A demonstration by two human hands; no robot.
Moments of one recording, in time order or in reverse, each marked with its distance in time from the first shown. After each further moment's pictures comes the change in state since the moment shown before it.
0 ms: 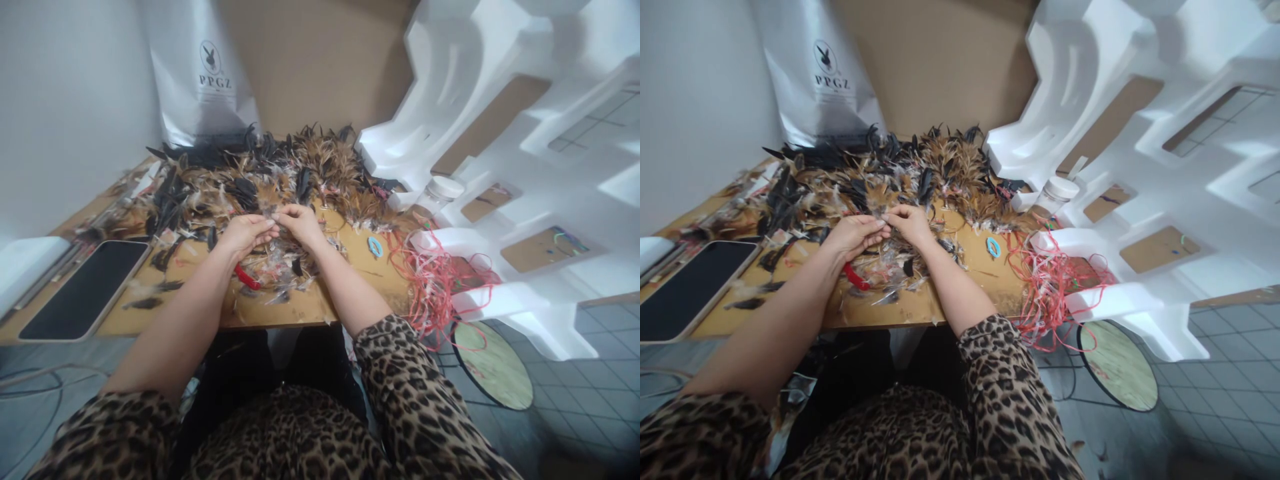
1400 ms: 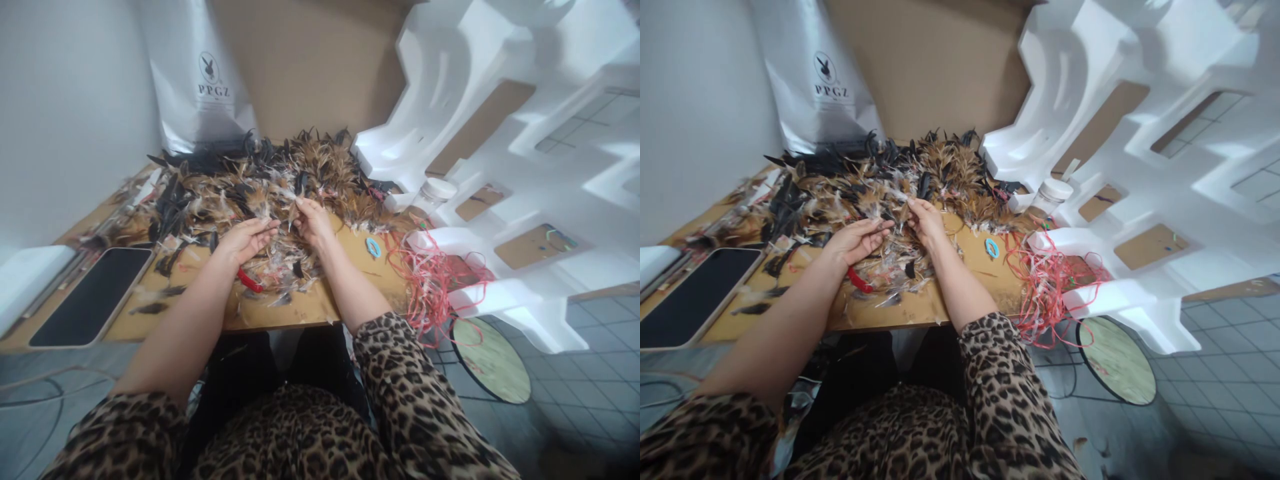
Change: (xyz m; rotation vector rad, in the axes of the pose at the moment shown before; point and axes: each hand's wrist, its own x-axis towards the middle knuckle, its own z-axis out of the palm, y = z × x) left_hand 0.004 0.001 -0.007 -0.279 -0.067 -0.102; right_hand 0.013 -0.004 -0.016 0.561 0.216 0.233
